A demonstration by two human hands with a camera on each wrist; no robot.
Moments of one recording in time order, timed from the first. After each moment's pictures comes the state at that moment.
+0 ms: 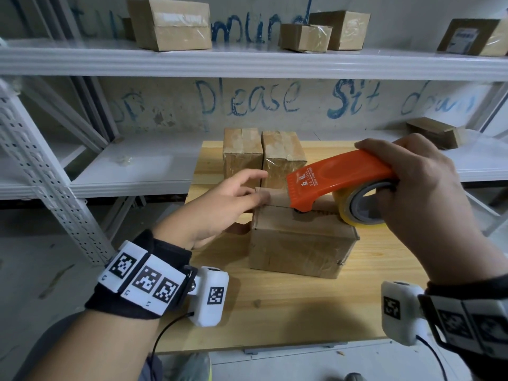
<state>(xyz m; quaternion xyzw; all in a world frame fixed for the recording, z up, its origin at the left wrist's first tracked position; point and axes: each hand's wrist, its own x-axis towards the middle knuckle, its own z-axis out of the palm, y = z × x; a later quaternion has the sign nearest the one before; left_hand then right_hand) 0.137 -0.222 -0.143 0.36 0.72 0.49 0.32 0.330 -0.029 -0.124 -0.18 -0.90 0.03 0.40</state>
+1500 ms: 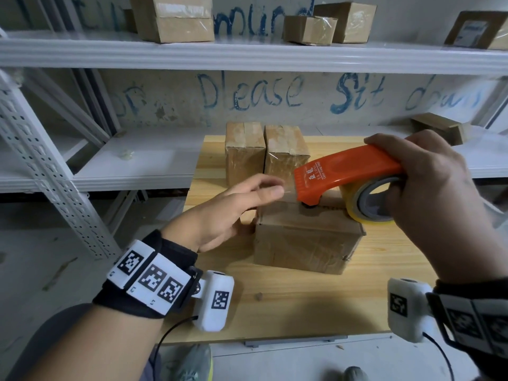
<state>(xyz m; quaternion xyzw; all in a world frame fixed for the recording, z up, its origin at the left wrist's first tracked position) 0.146 -0.222 -0.154 0.37 0.69 0.49 0.37 0.335 -0.031 -0.122 -0.18 -0.90 0.02 0.39</state>
